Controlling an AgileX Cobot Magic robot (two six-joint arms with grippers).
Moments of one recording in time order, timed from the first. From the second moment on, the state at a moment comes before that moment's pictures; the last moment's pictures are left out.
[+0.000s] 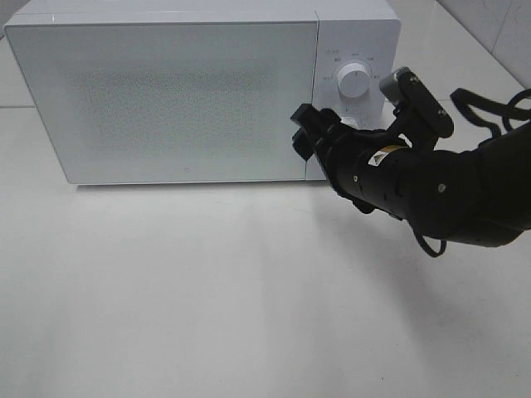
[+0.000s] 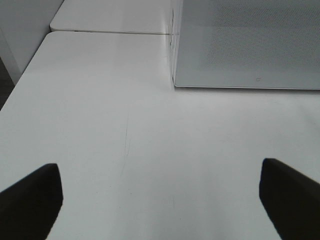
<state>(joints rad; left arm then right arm) 0.01 0.00 -0.50 -0.06 1.05 0.00 0.64 1.77 -0.67 0.63 -0.64 0.52</state>
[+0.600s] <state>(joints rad) 0.01 0.00 -0.50 -0.06 1.05 0.00 0.47 1.54 -0.67 0.56 0.04 -0.21</state>
